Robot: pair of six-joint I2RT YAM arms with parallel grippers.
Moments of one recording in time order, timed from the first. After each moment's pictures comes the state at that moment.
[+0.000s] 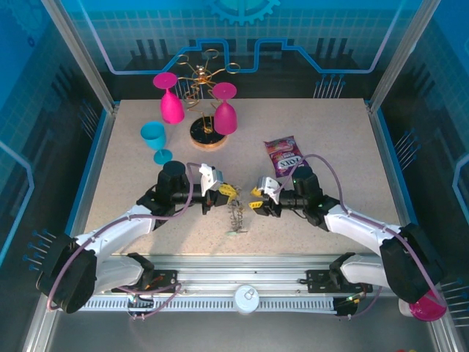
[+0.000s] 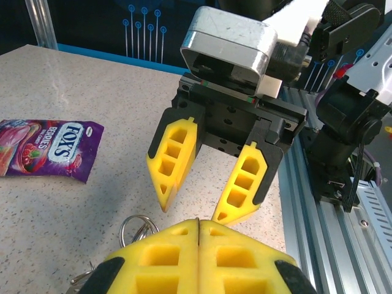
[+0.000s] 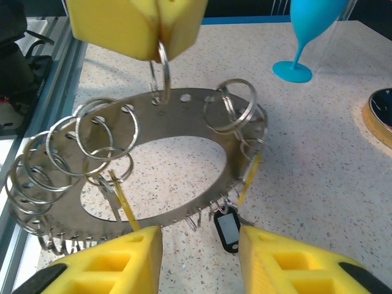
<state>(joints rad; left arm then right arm) -0.49 1.16 0.57 0.26 0.84 0.13 0.55 1.22 0.52 0.20 -0.69 -0.42</state>
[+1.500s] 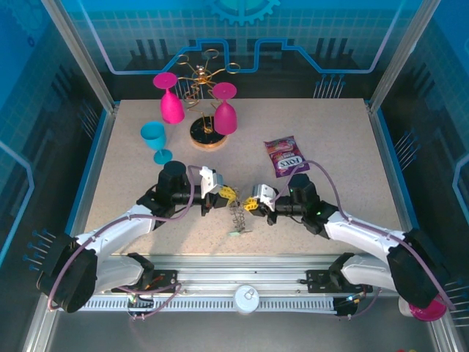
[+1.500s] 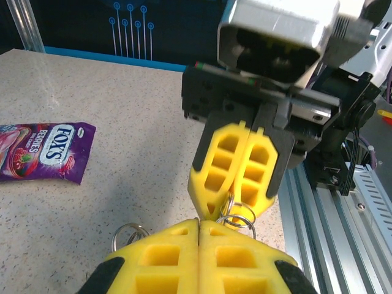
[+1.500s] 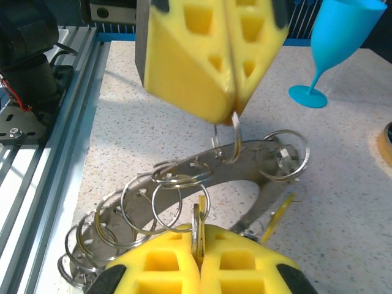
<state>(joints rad) -0.48 1.16 0.57 0.23 0.88 0.21 0.65 1.15 0.49 0.22 -0.62 -0.40</state>
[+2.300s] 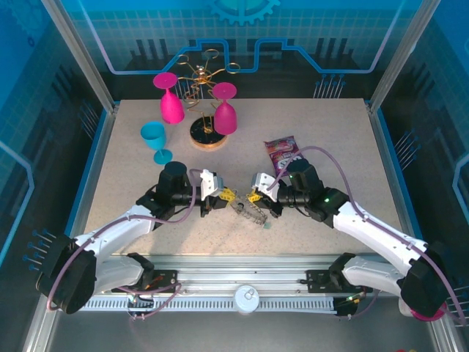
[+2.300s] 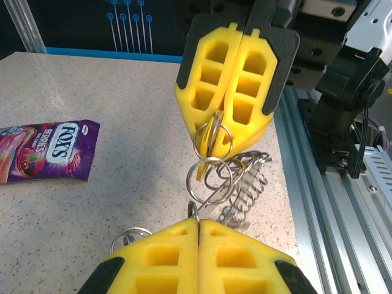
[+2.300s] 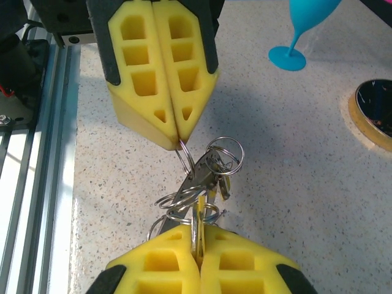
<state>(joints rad) -0.48 1.15 0.57 0.17 0.86 0.31 0.66 1.09 0.76 -0.29 -0.50 -0.43</state>
